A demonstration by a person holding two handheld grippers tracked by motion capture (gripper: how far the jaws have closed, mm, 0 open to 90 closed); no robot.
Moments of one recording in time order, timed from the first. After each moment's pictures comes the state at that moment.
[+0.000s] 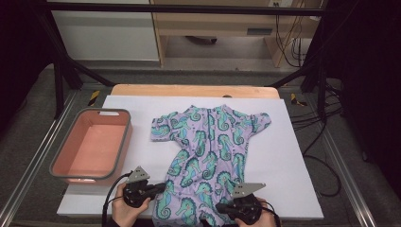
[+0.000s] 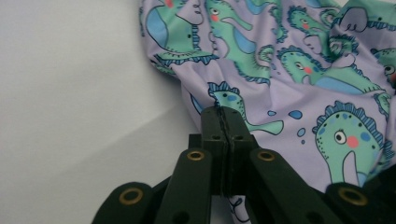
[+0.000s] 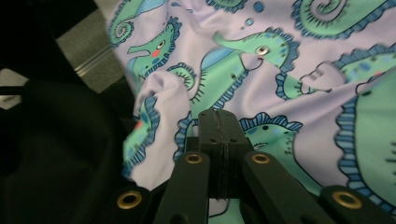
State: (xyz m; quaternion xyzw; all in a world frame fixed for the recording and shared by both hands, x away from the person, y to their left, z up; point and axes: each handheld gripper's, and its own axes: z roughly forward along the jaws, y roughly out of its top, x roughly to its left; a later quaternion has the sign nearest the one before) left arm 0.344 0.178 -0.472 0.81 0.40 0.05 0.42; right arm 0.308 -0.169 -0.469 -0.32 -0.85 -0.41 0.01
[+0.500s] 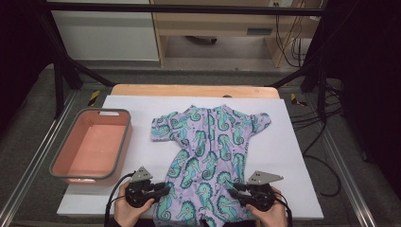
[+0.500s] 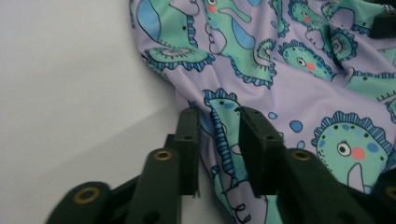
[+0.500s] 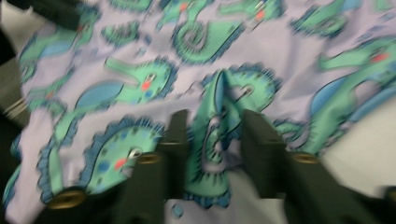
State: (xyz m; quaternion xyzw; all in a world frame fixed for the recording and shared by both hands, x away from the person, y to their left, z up) left arm 0.349 0.172 -0.479 0.82 0.41 0.03 0.41; right arm 0.336 -0.207 -0.472 -0.37 -0.82 -0.42 -0.08
